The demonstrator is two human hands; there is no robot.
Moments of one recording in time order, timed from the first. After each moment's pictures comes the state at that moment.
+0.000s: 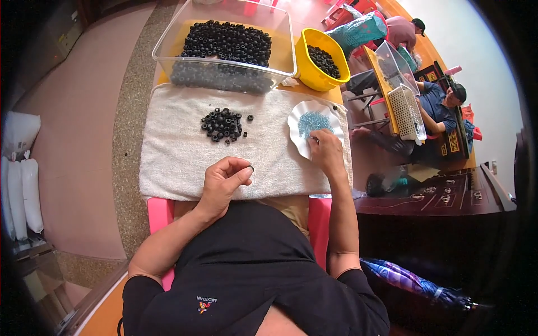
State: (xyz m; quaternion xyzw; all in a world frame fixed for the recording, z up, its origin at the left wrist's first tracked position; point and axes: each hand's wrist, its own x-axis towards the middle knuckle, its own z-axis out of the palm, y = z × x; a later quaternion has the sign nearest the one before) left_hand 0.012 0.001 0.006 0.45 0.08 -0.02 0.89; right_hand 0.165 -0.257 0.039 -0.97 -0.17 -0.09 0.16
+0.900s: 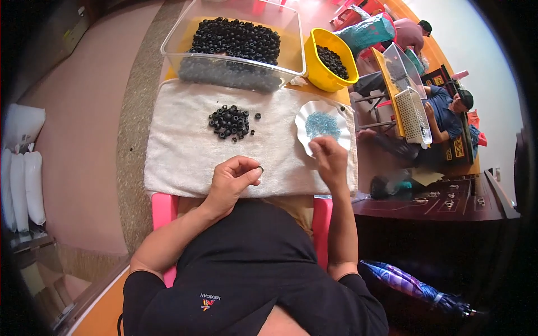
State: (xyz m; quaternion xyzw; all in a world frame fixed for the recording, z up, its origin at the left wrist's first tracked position) left_hand 0.012 -0.001 0.006 0.45 0.07 -0.03 0.89; right_hand 0.128 -0.237 0.053 -0.88 -0.21 -0.07 0.42
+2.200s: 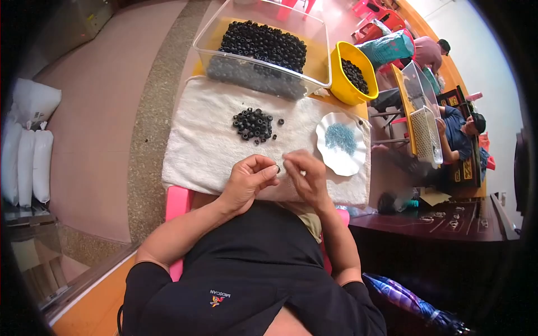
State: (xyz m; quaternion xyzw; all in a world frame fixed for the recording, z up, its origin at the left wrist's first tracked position) left_hand 0.013 0.005 0.008 0.32 0.10 -0.07 0.94; right_hand 0.091 -0.163 0.040 -0.78 -0.35 0.04 0.52
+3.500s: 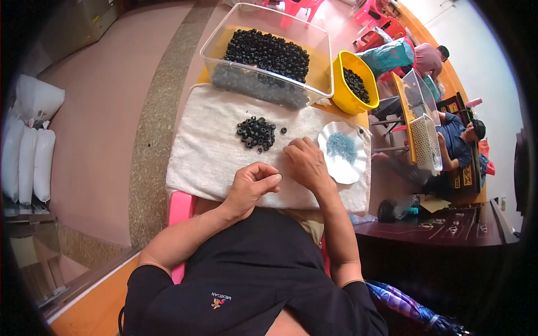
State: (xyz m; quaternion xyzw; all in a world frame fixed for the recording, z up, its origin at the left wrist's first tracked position) left_hand 0.014 0.006 0.007 0.36 0.09 -0.05 0.93; right_hand 0.143 -0.149 0.043 -0.86 -0.47 -0.09 0.15
